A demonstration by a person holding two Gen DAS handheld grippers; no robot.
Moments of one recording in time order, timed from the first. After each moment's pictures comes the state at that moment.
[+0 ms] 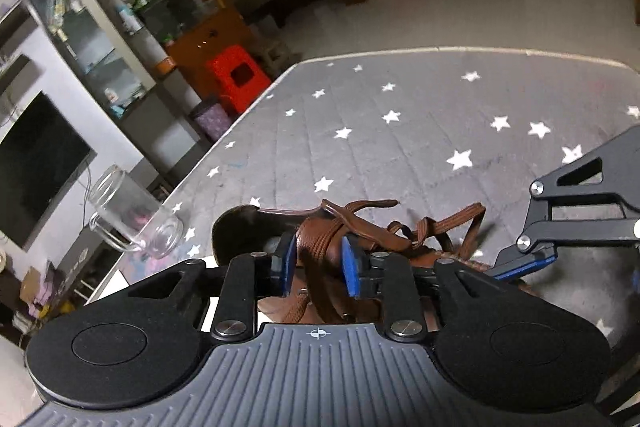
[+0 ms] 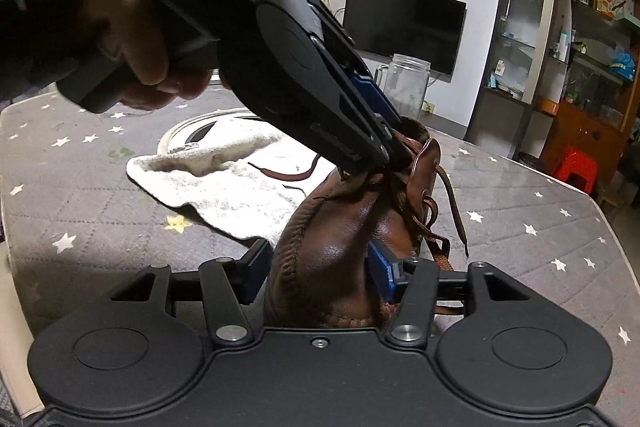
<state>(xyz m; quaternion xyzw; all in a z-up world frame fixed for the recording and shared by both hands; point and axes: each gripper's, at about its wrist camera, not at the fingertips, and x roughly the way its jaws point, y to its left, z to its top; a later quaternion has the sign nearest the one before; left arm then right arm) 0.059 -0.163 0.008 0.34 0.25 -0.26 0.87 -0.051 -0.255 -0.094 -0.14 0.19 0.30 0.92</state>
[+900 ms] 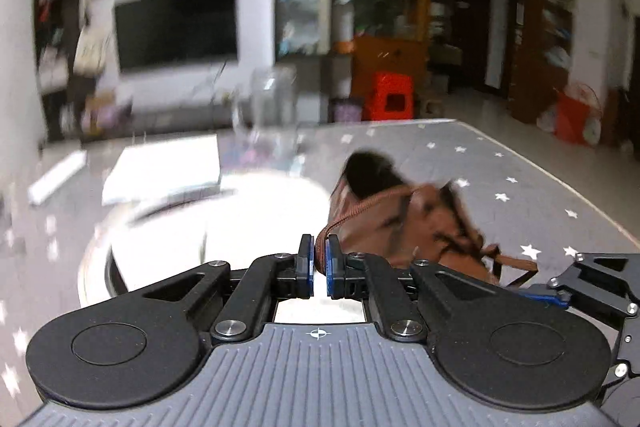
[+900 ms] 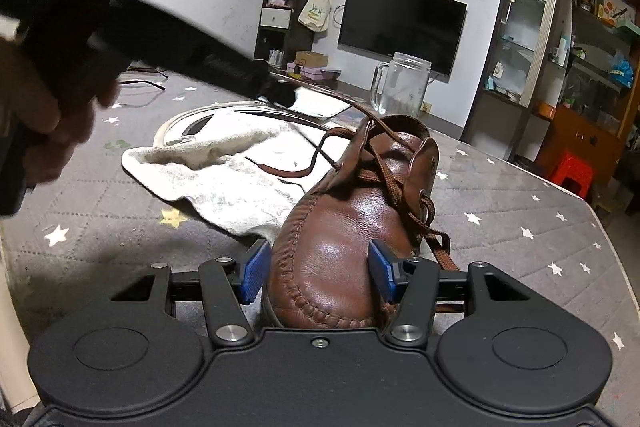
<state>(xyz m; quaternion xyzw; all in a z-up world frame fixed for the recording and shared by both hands) -0.007 -0.067 -0.005 0.00 0.27 -0.04 0.96 -0.048 -0.247 -0.097 -0.16 0.19 0.29 0.92</state>
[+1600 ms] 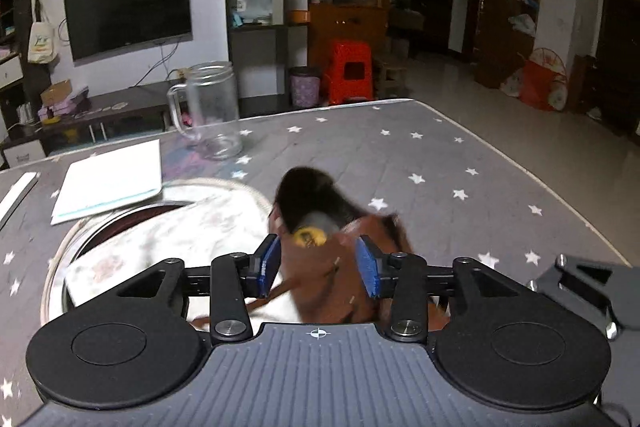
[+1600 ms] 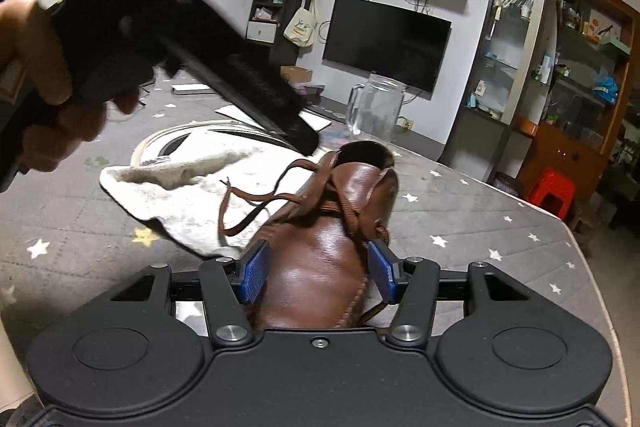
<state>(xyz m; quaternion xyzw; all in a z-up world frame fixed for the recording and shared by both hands) 0.042 -0.121 0.036 0.03 0.30 -0.12 0.95 -0.037 -0.262 -0.073 -0.17 0.17 0.27 0.93</state>
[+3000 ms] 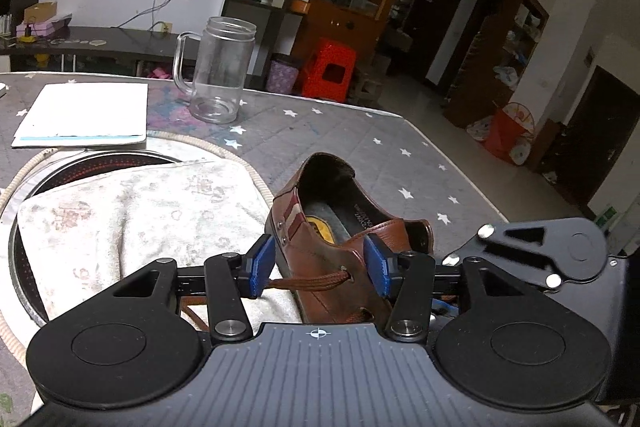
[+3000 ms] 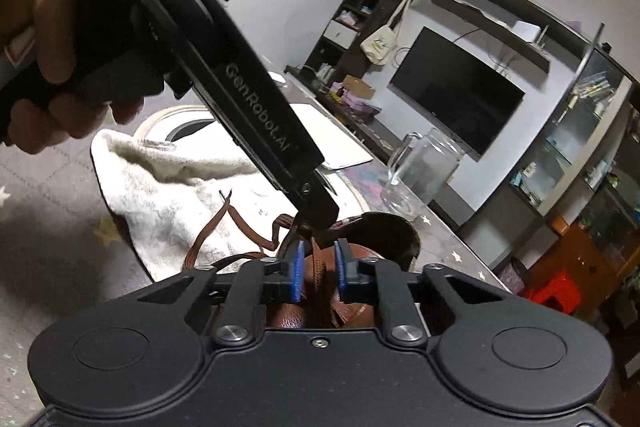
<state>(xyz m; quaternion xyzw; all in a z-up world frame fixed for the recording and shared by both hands) 0.059 -0.046 0.011 -0.12 0.31 -0.16 0.93 0.023 -0.211 -0.076 -0.33 0.11 0.35 0.87</state>
